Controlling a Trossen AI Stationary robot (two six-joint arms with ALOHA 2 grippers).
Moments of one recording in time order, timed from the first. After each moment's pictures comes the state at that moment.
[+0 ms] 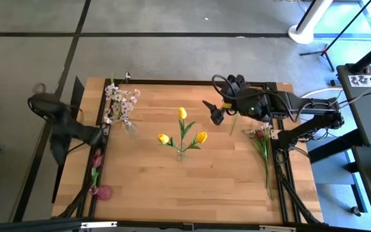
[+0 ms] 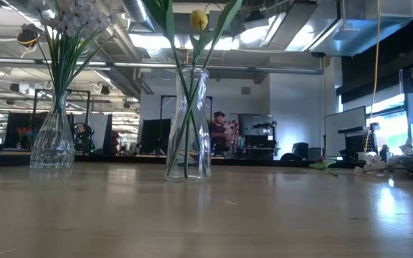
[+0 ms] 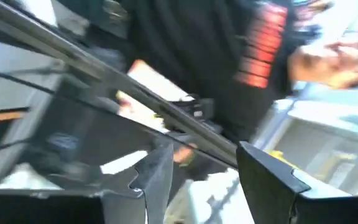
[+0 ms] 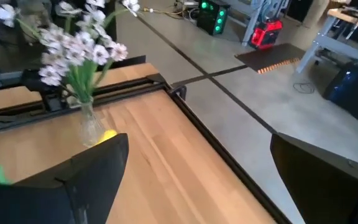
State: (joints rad) left arm -0.47 0.20 0.79 -0.68 0.84 -2.09; right arm 0.08 1.39 1.63 -0.68 0.63 0.16
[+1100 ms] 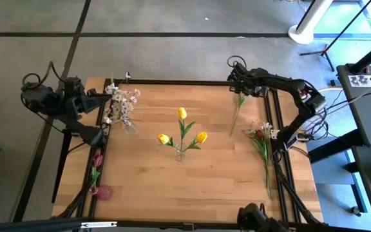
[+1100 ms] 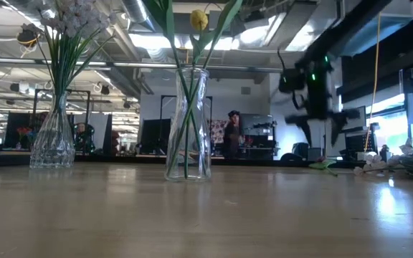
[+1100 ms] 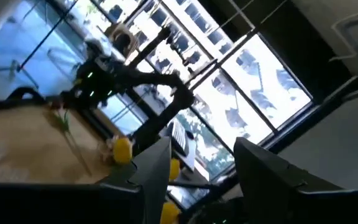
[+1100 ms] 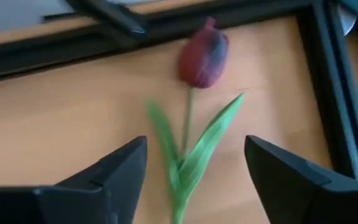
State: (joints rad) left arm -0.47 0.44 1.03 -0.48 -0.69 -0.78; right arm -0.88 1.65 1.09 -0.80 0.31 0.91
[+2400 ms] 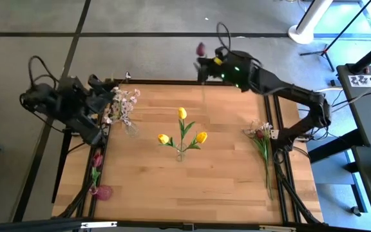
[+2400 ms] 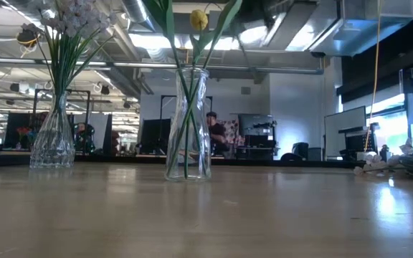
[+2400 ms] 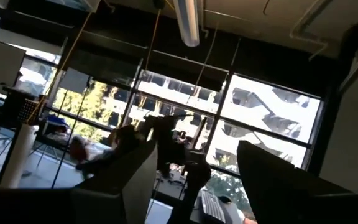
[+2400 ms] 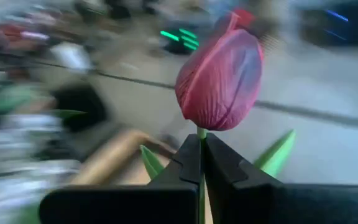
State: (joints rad) left arm -0.44 0.69 1.03 0.15 -0.70 -0.02; right arm -0.34 1.52 1.61 -0.31 0.34 0.44
